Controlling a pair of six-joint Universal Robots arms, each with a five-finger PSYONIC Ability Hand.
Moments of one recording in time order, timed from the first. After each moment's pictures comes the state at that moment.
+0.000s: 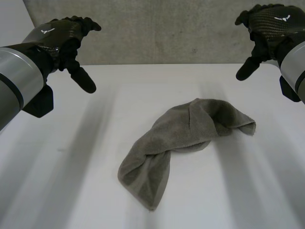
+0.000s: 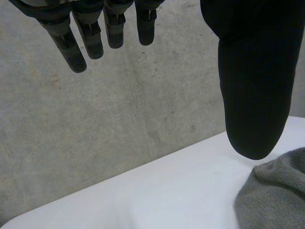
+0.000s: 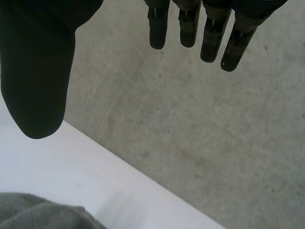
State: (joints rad) left arm 4.25 -1.65 -1.22 2.81 -1.60 3.11; right arm 1.96 -1.44 1.21 0.22 1.62 2.93; left_hand 0.18 0.17 0.18 0.17 0.03; right_hand 0.21 0.21 0.20 0.23 0.05
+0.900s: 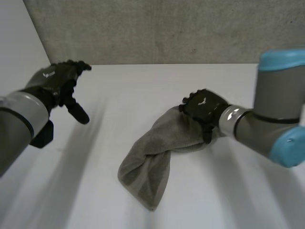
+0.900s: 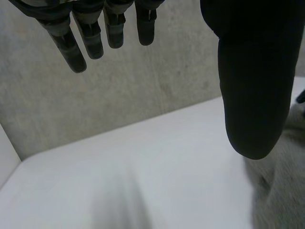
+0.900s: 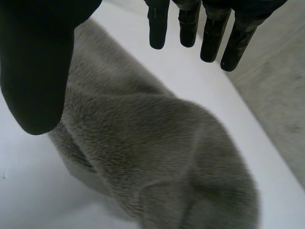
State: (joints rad) left arm 4.31 -1.64 -1.50 2.94 -1.64 3.11; right arm 2.01 -0.99 1.18 0.28 1.29 2.45; left_hand 0.18 0.17 0.17 0.17 0.03; right_hand 0.21 0.21 0.20 0.23 0.05
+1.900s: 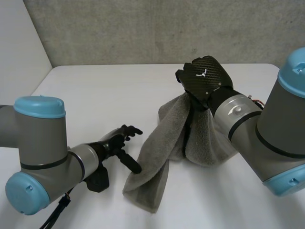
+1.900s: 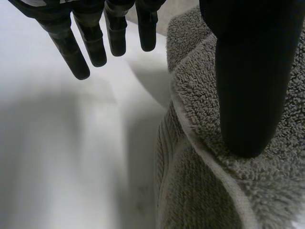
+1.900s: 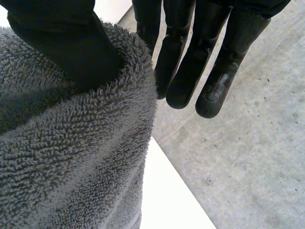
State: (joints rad) left arm 4.25 -2.02 -1.58 3.02 -1.36 2.61; right arm 2.14 -1.31 1.43 -0.09 1.46 2.63; left_hand 0.26 0.26 0.26 0.26 0.09; right_hand 0.96 1.17 1.18 1.19 0.96
